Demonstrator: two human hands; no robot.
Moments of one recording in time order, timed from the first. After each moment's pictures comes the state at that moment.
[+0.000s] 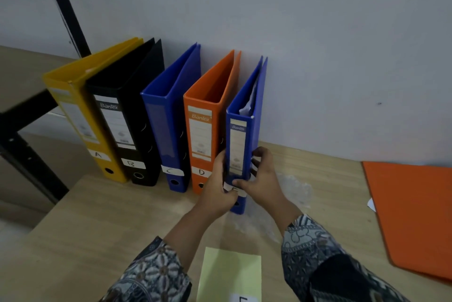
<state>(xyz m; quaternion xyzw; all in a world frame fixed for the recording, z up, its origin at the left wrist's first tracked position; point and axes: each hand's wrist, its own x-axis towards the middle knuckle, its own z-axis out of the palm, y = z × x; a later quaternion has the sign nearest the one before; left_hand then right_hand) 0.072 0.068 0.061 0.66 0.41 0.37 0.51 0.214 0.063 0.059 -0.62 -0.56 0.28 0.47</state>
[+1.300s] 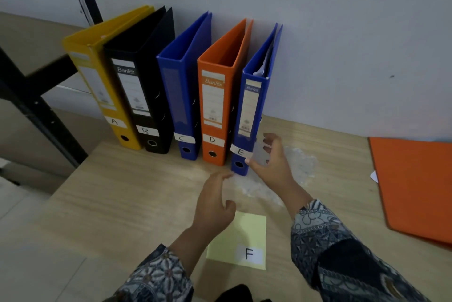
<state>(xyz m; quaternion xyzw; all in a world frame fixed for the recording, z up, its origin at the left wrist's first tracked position) 0.029 -0.023 0.012 0.73 0.50 0.33 0.34 0.205 0.015 0.052 -0.67 -0.54 0.29 0.42</state>
